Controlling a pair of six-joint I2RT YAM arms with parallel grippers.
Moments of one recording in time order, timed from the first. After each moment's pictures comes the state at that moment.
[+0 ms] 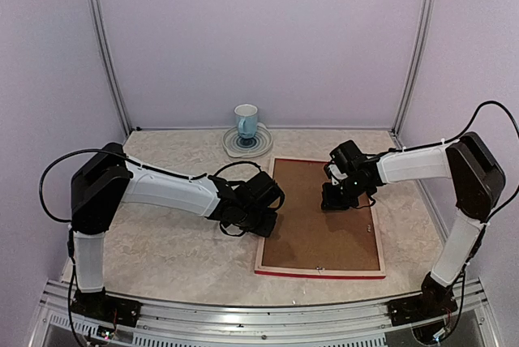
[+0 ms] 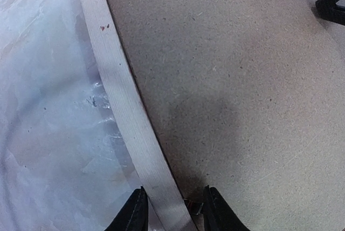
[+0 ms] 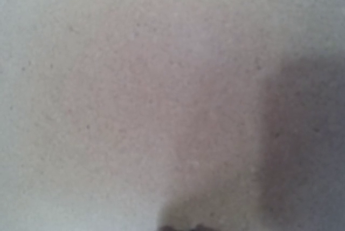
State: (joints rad) left arm -1.05 2.05 1.34 -0.32 -0.22 -0.51; right arm 0.55 1.77 1.03 -0.35 -0.10 0.45
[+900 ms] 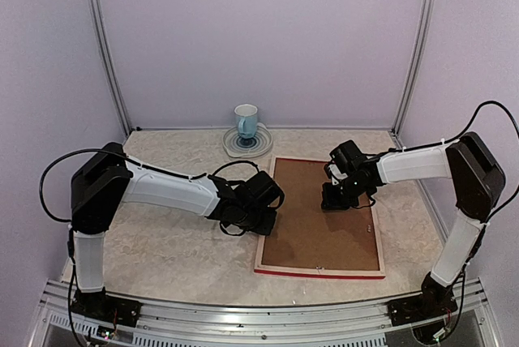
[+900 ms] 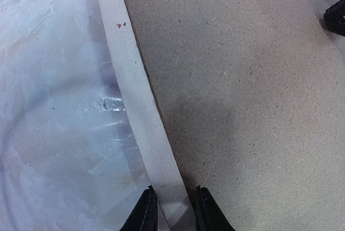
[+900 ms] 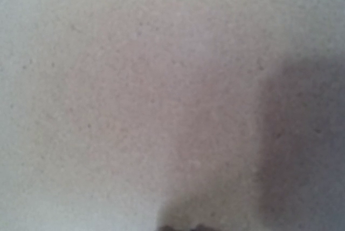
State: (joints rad) left arm -1.04 2.05 1.34 -0.32 -0.25 -0.55; right arm 0.55 1.77 1.03 -0.34 -0.09 0.45
